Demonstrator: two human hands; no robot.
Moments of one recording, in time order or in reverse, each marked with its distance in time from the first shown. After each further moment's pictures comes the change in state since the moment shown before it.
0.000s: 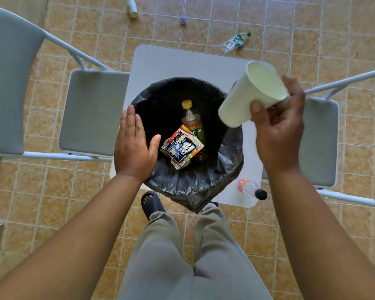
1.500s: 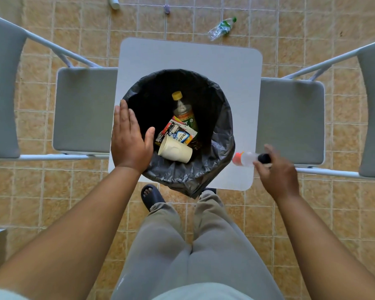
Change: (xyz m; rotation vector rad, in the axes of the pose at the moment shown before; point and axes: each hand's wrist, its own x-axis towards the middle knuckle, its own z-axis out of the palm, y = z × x) left_hand 0.000 0.001 -0.004 0.004 -0.018 -0.014; right_hand -0.099 0.096 -0.086 -0.760 -0.310 0.194
